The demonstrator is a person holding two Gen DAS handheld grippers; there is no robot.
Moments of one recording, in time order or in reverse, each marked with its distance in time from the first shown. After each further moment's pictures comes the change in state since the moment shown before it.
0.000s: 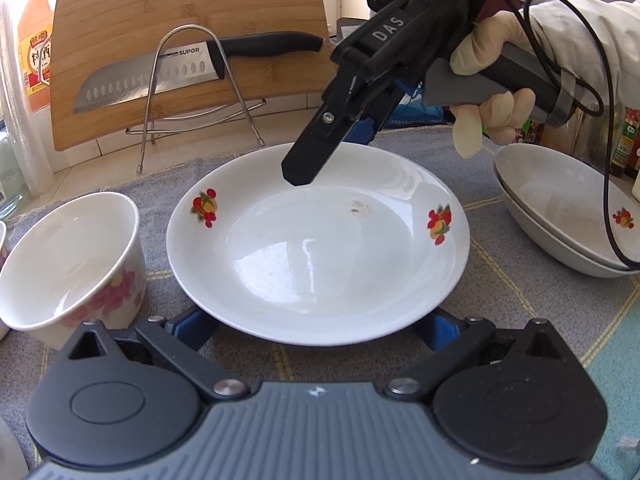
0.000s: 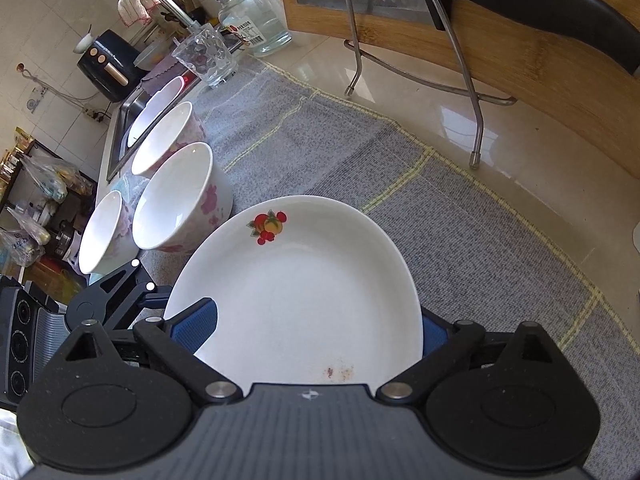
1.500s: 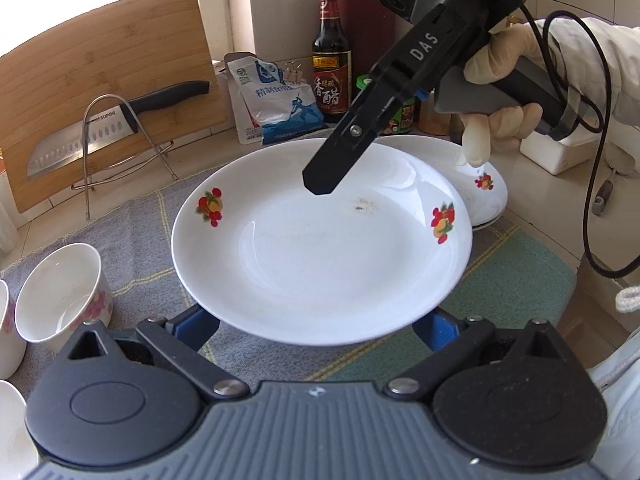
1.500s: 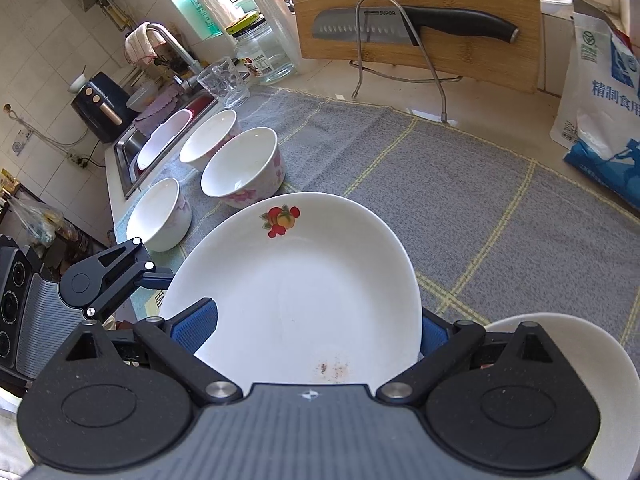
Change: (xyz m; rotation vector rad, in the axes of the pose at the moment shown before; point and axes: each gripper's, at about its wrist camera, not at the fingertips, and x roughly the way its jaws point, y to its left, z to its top) left arm -0.075 -0.053 0.002 0.192 0.014 -0.180; right arm -0.083 0.078 -0.115 0.103 -0.171 -0.107
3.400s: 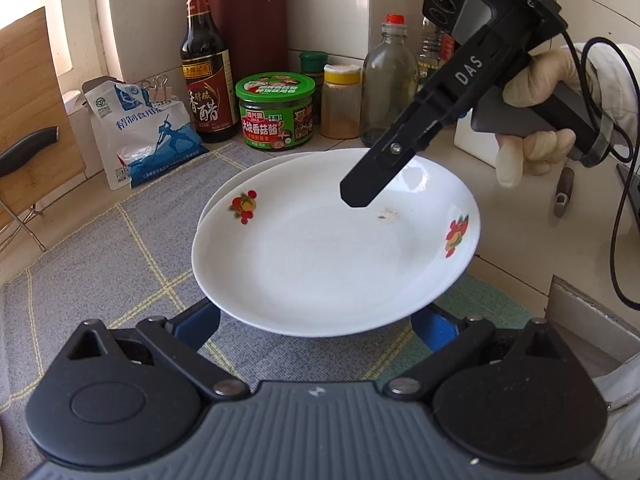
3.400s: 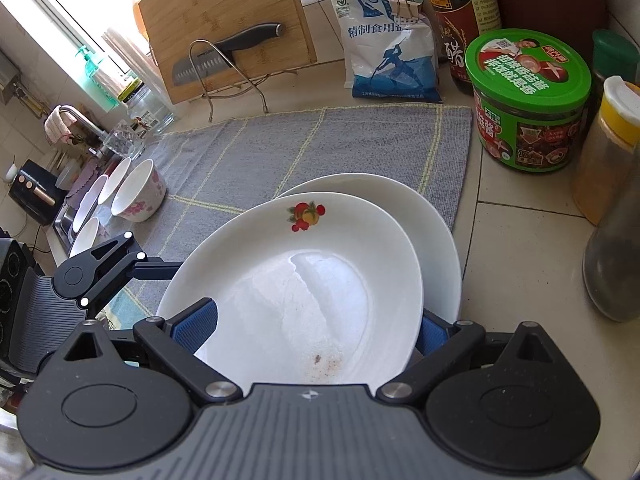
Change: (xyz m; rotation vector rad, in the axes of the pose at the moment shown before) left arm 0.082 -0.054 0.053 0.148 0.014 -0.180; right arm -0.087 -0.093 -0.108 0.267 -0.126 -0.153
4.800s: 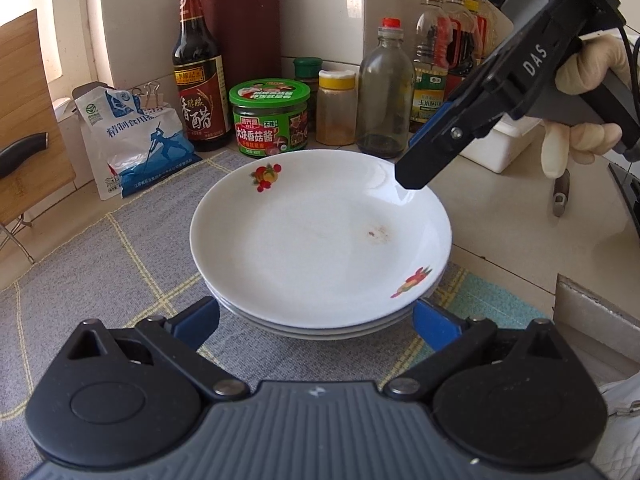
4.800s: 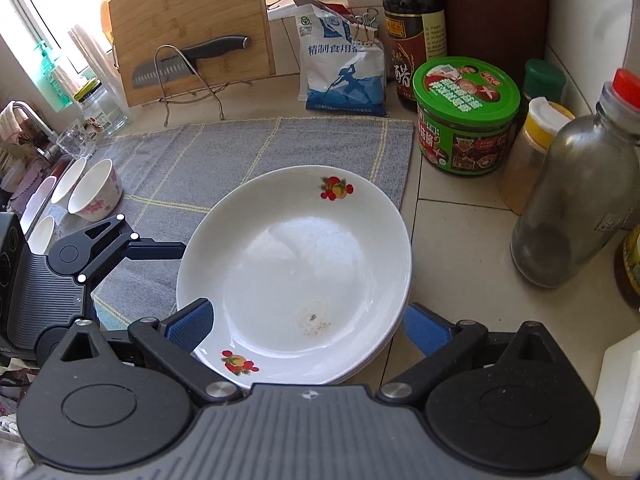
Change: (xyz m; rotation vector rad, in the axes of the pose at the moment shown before) left arm 0.008 0.008 0.000 0.010 -0.045 -0.027; right arm -0.031 0.030 -0.016 -0.017 -0.058 -0.233
